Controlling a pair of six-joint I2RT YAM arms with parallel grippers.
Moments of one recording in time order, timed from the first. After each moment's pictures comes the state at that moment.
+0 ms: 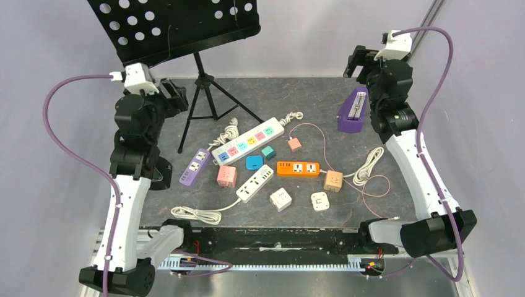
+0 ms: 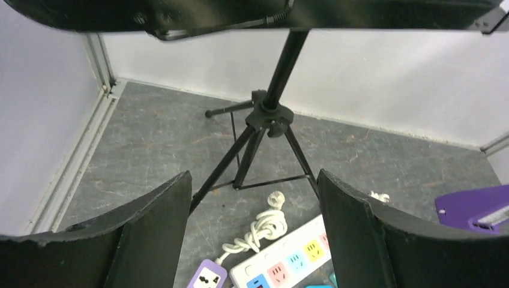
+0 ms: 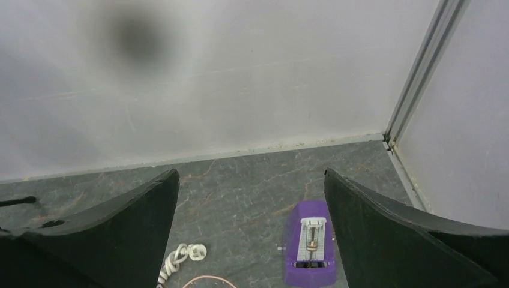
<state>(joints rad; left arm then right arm) -0.09 0.96 1.26 -0.37 -0.12 -0.24 0.18 1.29 1.41 -0.09 0.27 0.09</state>
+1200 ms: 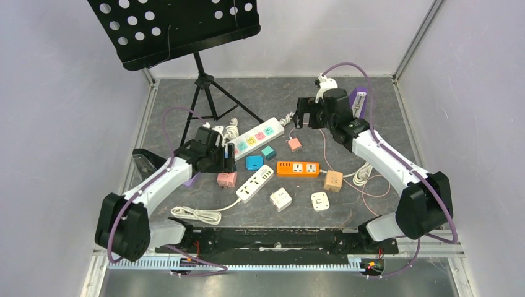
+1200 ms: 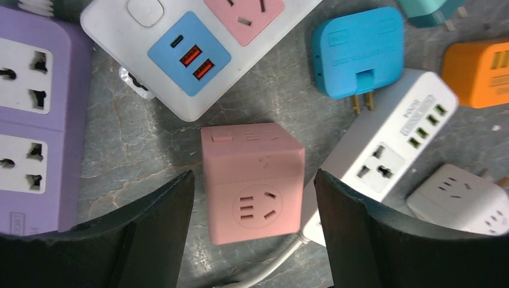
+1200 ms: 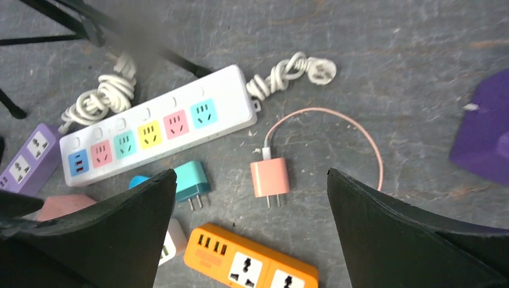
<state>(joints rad) -0.38 1.22 0.76 -0.50 0.08 -0.32 0.42 1.44 1.14 -0.21 0.01 0.27</state>
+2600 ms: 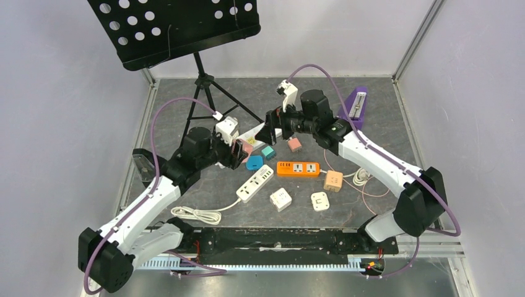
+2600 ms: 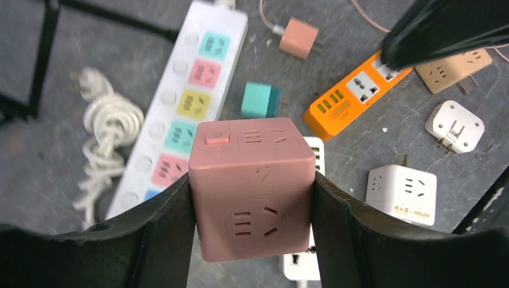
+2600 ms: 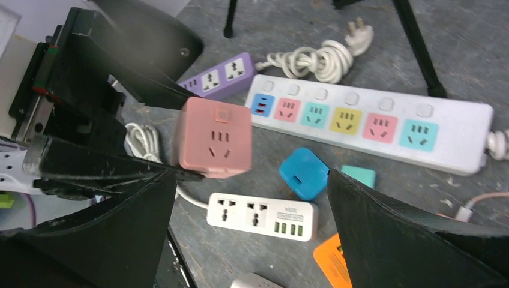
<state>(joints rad) -0.51 0.98 0.74 -0.25 0.20 0.00 0.62 1.47 1.22 -0.16 -0.44 0.25</state>
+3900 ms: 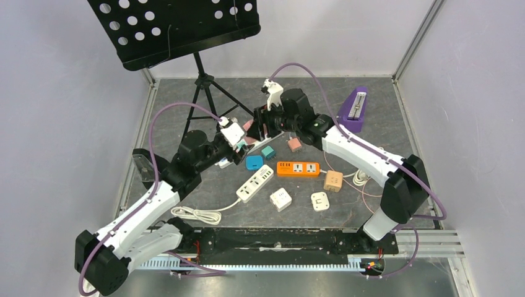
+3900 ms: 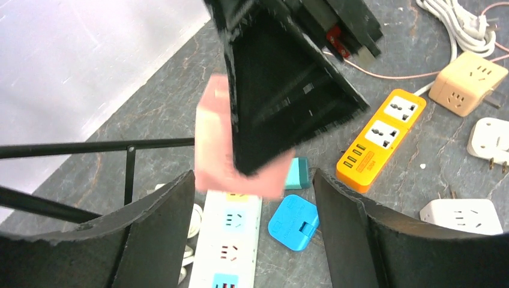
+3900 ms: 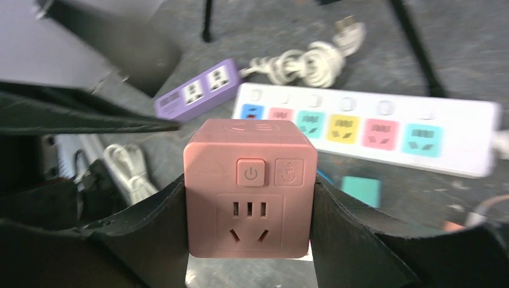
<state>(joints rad) -0.58 0.94 0.71 0.05 0.26 0.35 0.72 1.62 1.36 -0.19 -0.31 0.32</state>
